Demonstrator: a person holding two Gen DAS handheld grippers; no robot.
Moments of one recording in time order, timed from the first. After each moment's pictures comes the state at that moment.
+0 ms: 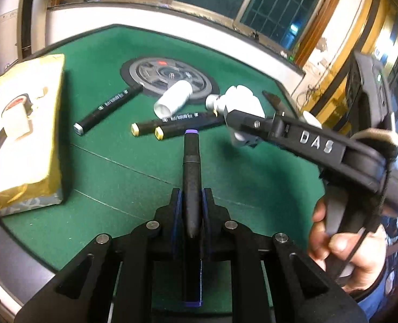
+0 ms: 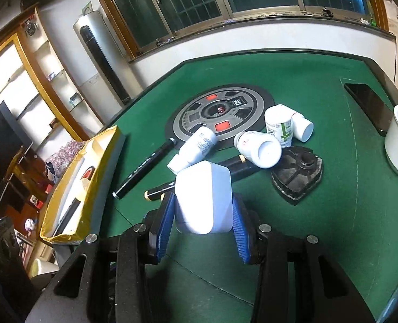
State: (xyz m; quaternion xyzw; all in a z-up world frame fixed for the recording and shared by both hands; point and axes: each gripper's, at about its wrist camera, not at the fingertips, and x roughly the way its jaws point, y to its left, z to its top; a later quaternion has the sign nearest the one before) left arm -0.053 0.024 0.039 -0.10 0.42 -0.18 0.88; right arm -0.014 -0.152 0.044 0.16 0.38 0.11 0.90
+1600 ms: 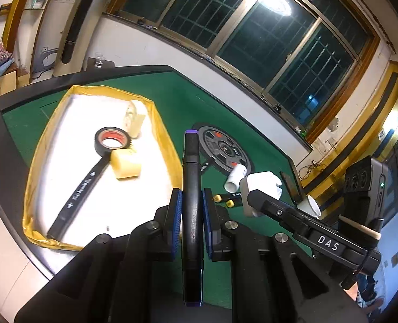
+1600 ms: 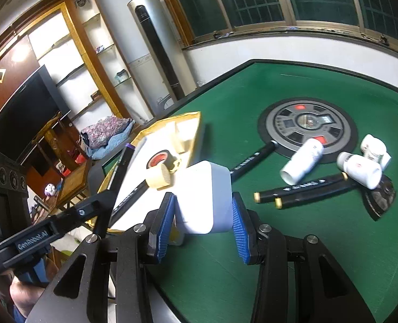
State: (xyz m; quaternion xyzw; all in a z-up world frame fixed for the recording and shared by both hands) left arm -0.057 0.191 0.062 -0.25 0.32 -0.12 0.91; right arm -0.018 -0.021 0.073 0.10 0.37 0.22 0.90
